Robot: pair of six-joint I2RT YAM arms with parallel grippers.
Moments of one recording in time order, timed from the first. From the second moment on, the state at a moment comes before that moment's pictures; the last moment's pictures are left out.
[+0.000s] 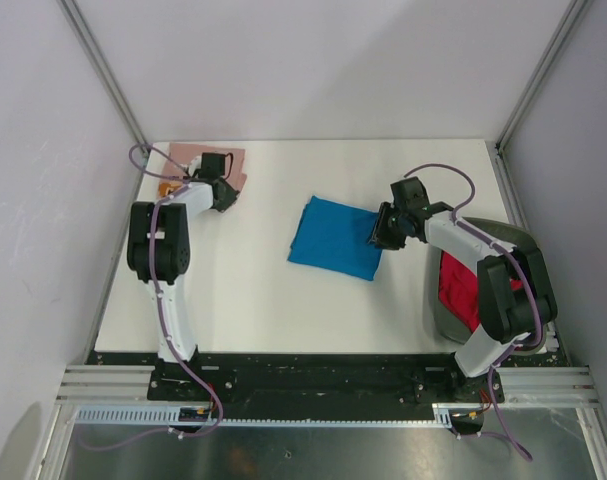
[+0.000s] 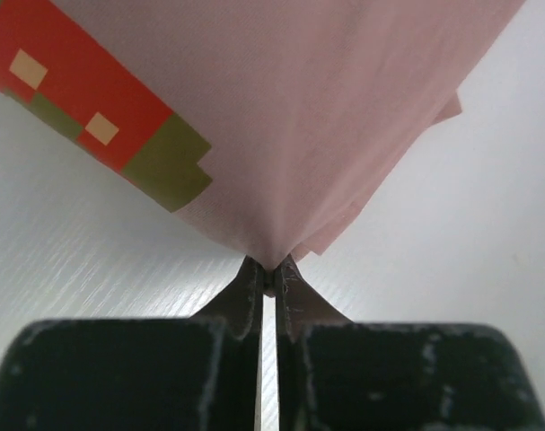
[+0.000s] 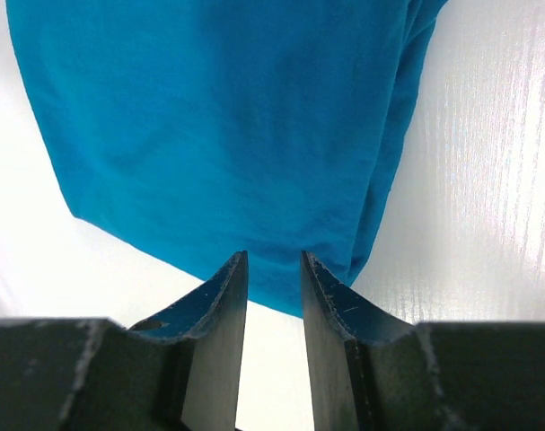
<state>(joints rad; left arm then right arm) -0.08 2.13 1.50 -0.27 -0.18 -0.82 0.34 1.64 1.11 -0.43 -0.17 0.64</state>
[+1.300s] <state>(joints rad) -0.48 1.72 0.99 -0.26 -0.16 -1.06 0.22 1.62 0.97 -0.24 -0.14 0.64</state>
